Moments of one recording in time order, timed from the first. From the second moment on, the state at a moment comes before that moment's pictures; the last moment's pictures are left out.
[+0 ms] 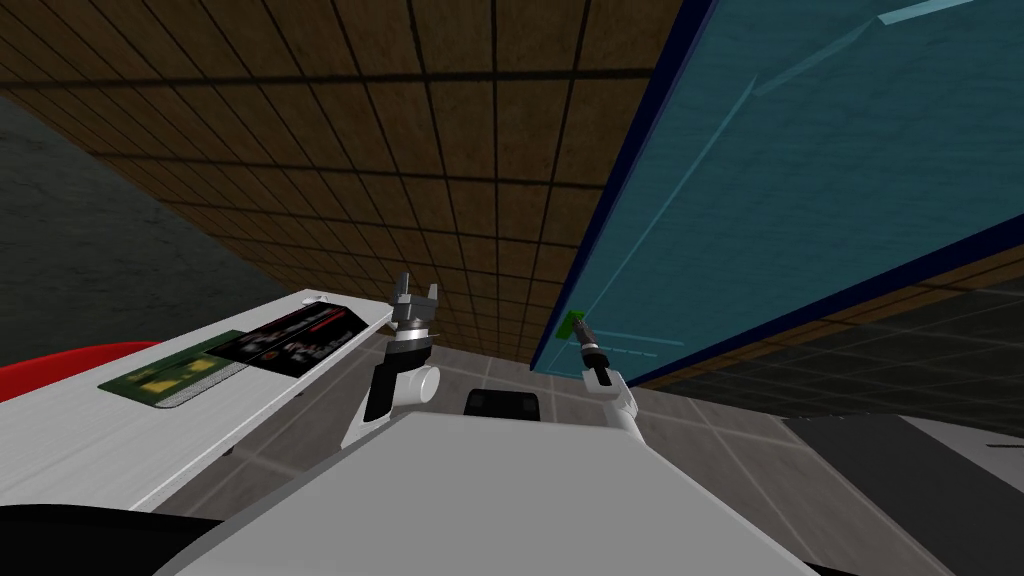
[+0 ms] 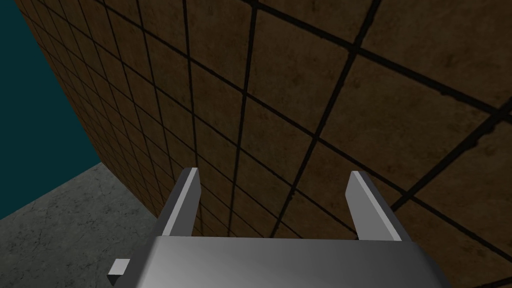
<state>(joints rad) 0.05 -0.21 -0.20 -1.27 0.35 -0.39 0.49</state>
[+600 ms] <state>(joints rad) 0.06 -0.23 -0.18 -1.28 0.27 -0.40 0.36</state>
